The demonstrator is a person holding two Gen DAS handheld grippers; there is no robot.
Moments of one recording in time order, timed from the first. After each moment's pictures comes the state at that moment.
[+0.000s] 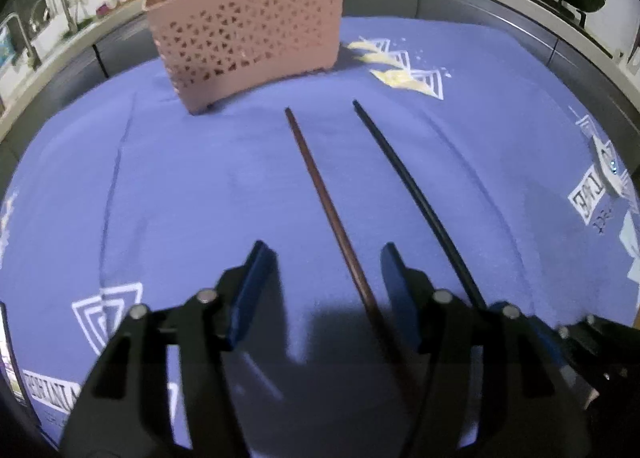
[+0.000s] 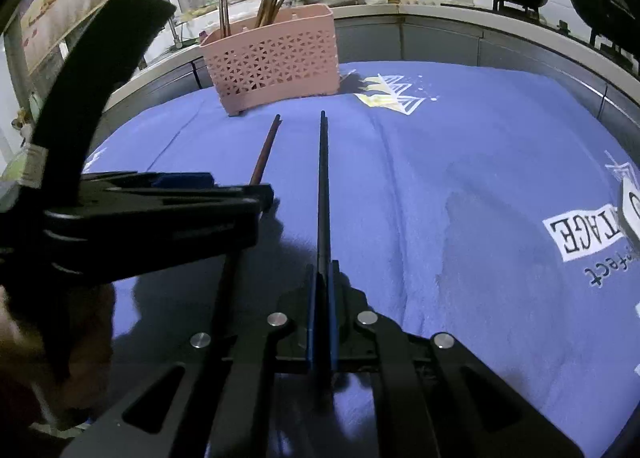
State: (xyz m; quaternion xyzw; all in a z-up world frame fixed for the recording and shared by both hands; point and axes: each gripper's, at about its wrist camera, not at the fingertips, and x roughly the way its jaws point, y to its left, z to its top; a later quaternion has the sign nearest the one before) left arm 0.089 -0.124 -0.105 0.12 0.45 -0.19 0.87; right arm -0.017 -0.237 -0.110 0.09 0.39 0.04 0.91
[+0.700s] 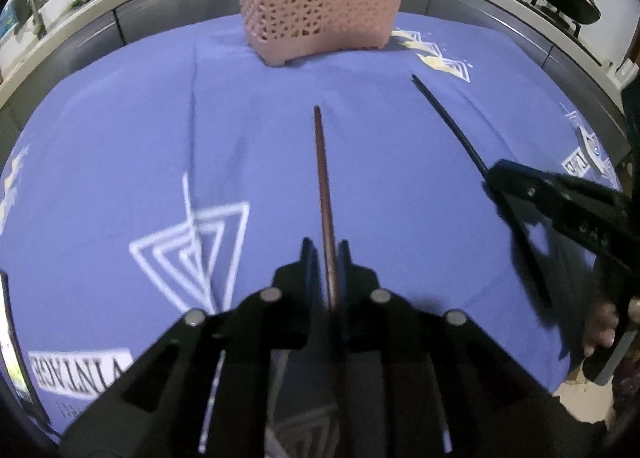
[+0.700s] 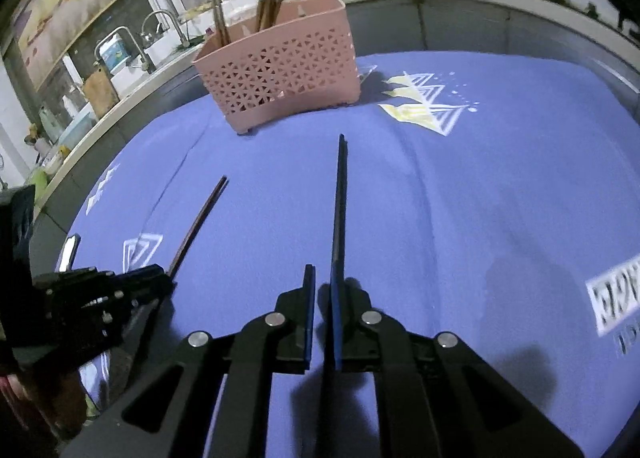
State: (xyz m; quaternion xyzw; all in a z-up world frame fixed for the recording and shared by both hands) left arm 0.081 -0.039 -0.102 0.09 0.47 -0.21 0.85; right arm 0.049 -0.244 -0.097 0.13 0.43 0.09 0.89
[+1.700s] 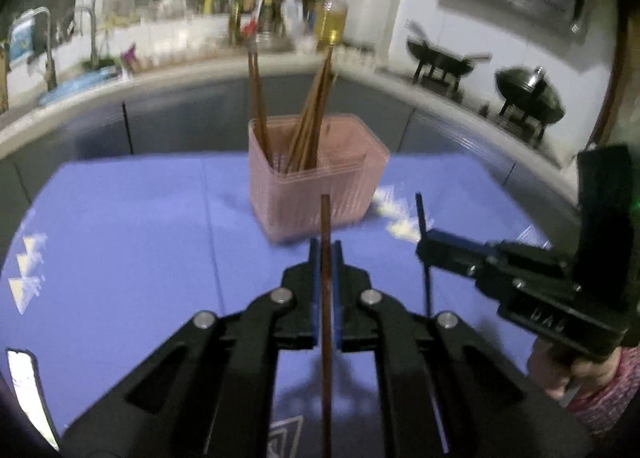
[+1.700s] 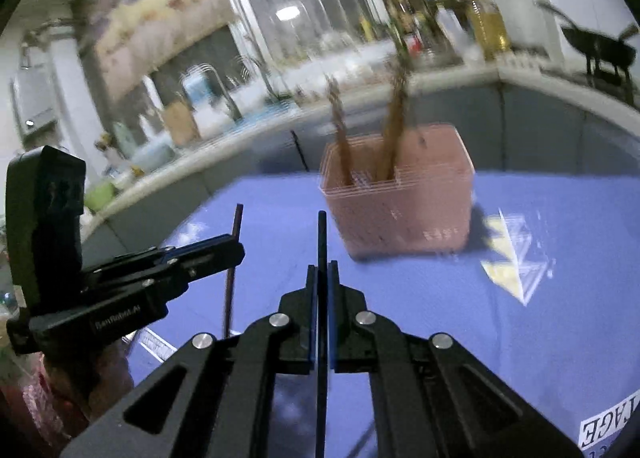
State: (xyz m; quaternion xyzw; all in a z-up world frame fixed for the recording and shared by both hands) left arm 0.089 -0.002 0.032 0.00 0.31 -0.26 0.92; right arm 0.049 -0.214 0.013 0.11 0.28 0.21 0.93
